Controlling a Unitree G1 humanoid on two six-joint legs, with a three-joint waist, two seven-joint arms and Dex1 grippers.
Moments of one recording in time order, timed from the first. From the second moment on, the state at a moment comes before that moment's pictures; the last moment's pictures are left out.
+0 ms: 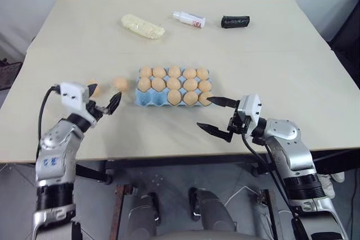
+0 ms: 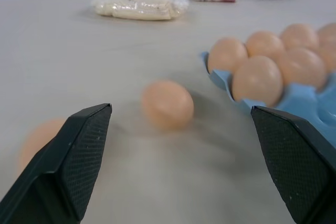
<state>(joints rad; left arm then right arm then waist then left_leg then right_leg) -0.39 0.45 0.25 0.10 -0.30 0.30 -0.36 -0.35 -0.44 0.05 0.01 0.35 0.04 1.02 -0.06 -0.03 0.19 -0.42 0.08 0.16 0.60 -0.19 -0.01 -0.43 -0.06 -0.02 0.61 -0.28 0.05</state>
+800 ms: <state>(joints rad) -0.78 0.36 0.17 0.72 -0.13 0.23 -0.20 -0.31 -0.45 0.06 -0.07 0.35 0.05 0.93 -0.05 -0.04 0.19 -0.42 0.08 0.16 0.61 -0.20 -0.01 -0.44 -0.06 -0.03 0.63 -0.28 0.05</state>
